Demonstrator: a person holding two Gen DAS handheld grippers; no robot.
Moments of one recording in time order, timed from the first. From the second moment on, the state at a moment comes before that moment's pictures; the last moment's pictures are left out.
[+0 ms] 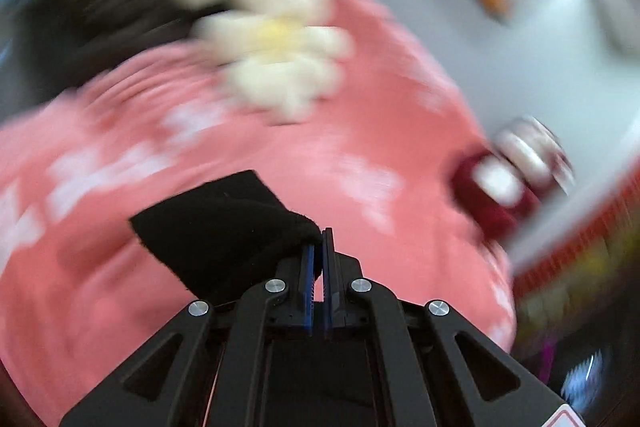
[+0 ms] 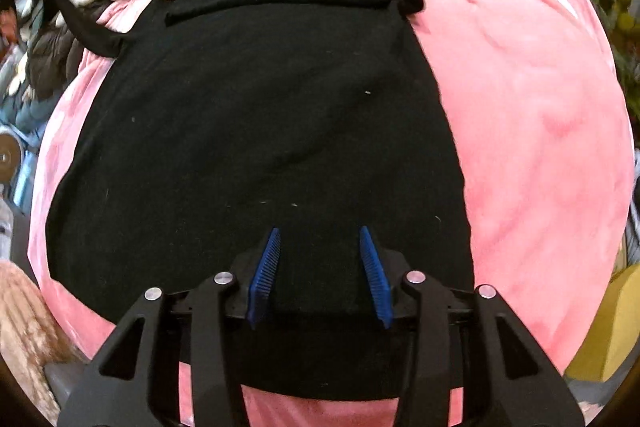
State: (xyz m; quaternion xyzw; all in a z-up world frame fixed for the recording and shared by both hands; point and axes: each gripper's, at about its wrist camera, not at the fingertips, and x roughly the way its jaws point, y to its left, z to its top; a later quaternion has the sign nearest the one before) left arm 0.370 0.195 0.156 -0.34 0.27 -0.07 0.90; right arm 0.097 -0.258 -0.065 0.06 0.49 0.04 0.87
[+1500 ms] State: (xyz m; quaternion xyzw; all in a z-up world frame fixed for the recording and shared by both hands) left arm 0.233 0.028 -0.030 -0.17 0.51 -0.12 0.84; right arm 0.337 -0.325 0.079 0.11 0.35 0.01 0.93
